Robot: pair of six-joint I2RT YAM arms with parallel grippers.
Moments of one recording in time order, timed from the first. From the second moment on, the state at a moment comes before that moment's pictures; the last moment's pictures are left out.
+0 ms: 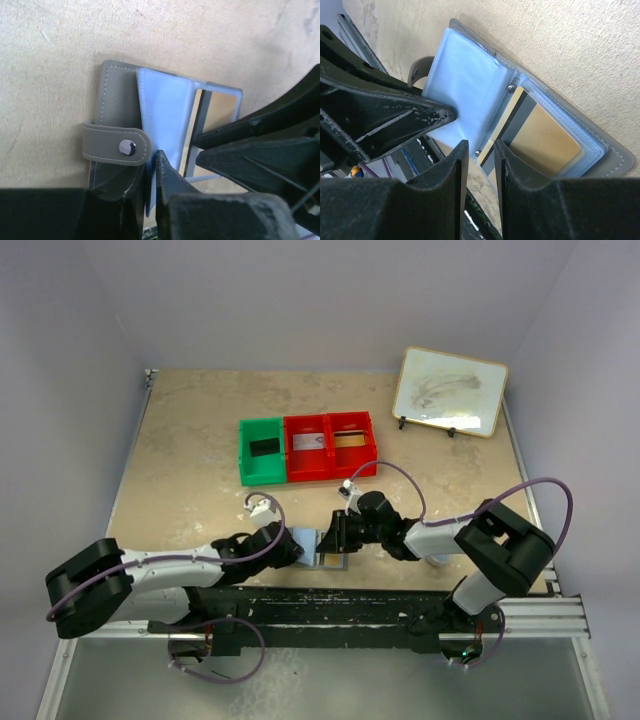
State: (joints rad) left arm -1.04 1.16 0.33 0.05 -0.33 -1.23; right arm 0.81 1.57 0.46 0.46 -0.38 0.80
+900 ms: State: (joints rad) left arm -1.29 1.46 0.71 -0.45 -0.73 -1.15; right arm 0.82 1.56 0.51 0.38 -0.30 0.80
